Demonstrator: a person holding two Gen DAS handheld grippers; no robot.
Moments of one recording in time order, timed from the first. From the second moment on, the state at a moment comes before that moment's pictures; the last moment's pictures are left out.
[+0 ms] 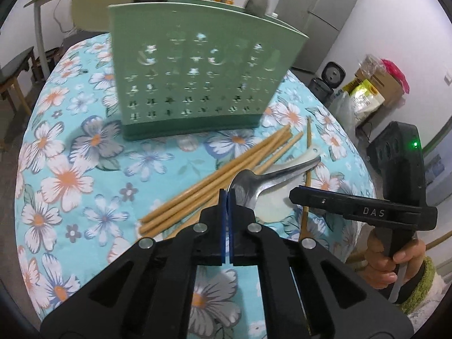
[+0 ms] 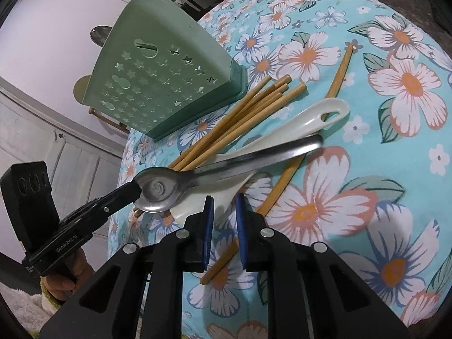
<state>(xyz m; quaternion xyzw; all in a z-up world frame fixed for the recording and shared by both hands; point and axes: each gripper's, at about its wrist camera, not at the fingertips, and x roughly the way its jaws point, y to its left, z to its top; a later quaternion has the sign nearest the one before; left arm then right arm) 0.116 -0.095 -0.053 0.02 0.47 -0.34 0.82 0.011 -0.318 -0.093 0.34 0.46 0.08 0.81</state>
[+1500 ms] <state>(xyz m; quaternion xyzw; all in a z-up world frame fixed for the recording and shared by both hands) 0.106 -0.003 0.094 -0.07 0.25 -0.33 0.90 -0.004 -0.354 -0.009 0.31 0.35 0.00 0.89</state>
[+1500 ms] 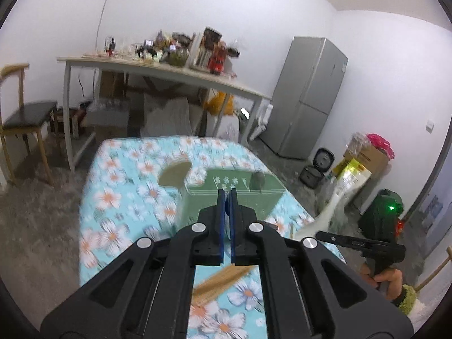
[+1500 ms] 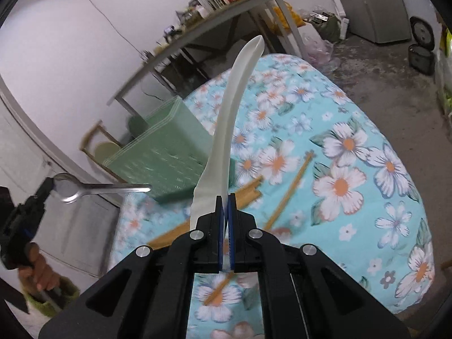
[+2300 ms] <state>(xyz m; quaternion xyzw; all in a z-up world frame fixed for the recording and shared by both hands) 0.155 -0.037 0.154 0.09 0.16 -0.22 0.96 0.004 -0.325 0.017 0.34 0.31 0.14 0.88</state>
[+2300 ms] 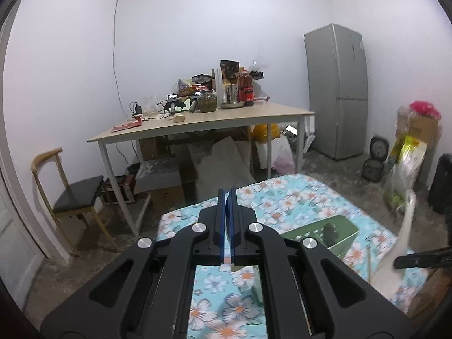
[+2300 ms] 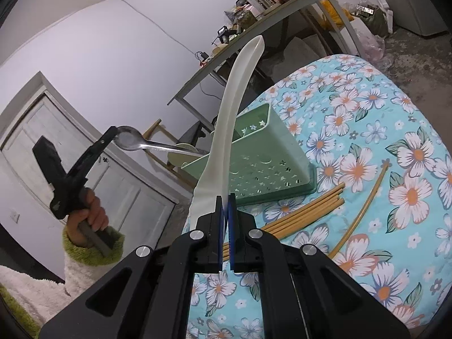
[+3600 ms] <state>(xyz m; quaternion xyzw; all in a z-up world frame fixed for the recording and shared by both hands) 0.155 -0.022 0.087 0.02 0.24 -0.22 0.94 0.087 -0.296 -0.027 0.62 0.30 0.38 0.62</state>
